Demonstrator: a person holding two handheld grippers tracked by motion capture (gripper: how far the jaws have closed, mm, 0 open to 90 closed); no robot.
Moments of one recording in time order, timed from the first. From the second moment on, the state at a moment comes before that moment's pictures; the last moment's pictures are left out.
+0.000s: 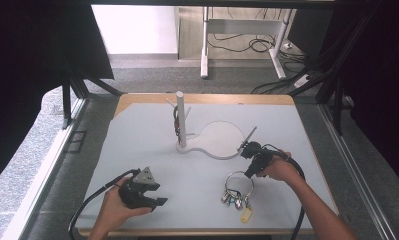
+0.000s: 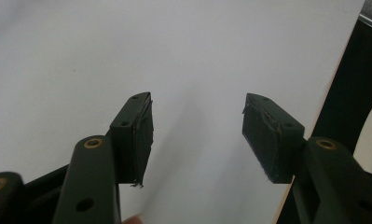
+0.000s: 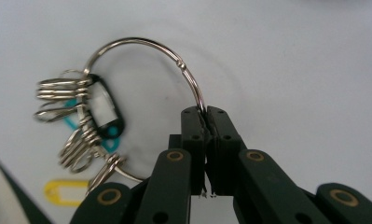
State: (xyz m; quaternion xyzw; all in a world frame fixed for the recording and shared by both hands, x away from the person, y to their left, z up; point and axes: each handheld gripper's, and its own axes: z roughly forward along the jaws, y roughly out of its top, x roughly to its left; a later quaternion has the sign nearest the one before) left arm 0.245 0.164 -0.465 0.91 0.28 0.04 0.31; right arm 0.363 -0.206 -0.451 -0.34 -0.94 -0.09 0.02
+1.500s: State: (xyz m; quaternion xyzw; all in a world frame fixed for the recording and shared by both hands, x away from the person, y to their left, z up) left arm 0.243 0.164 -0.465 0.91 0.28 0.04 0.31; right arm 0.332 -0.205 -0.401 -0.31 -0.94 -0.08 0.10
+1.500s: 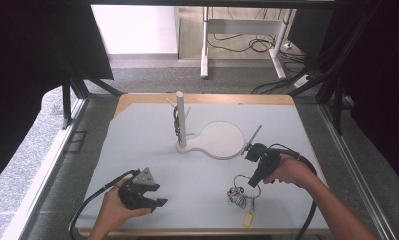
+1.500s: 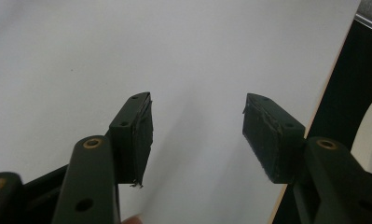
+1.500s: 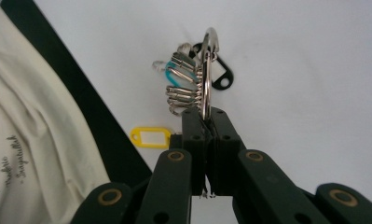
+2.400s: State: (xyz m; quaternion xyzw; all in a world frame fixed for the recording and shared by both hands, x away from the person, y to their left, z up) left arm 0.244 0.163 -0.466 0.91 0.28 0.04 0.31; right arm 0.371 -0.202 -0.325 -0.33 -0.94 -0.09 0.04
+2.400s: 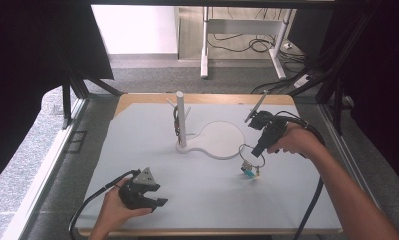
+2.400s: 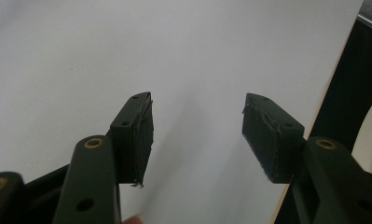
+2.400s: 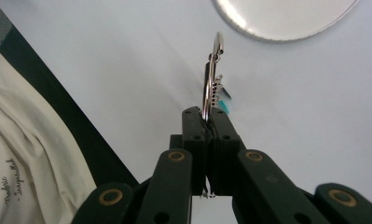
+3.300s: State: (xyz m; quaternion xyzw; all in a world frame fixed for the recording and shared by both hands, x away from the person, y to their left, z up) left arm 0.244 0.164 -0.466 0.91 0.28 0.04 0.31; right arm 0.405 -0.197 -0.289 -0.35 -0.93 -0.11 0.02
